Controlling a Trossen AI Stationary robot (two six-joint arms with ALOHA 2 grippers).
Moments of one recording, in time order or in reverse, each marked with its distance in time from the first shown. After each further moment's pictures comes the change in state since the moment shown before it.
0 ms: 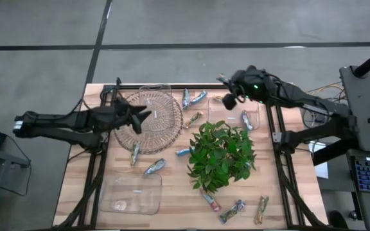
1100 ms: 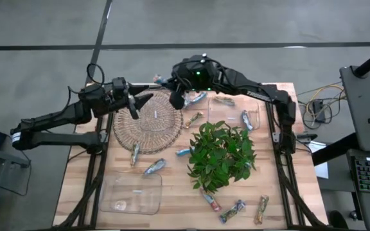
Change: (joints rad) left arm 0.297 0.050 0.106 0.245 0.392 0.279; right arm 0.100 0.762 0.927 -0.034 -0.374 -0.030
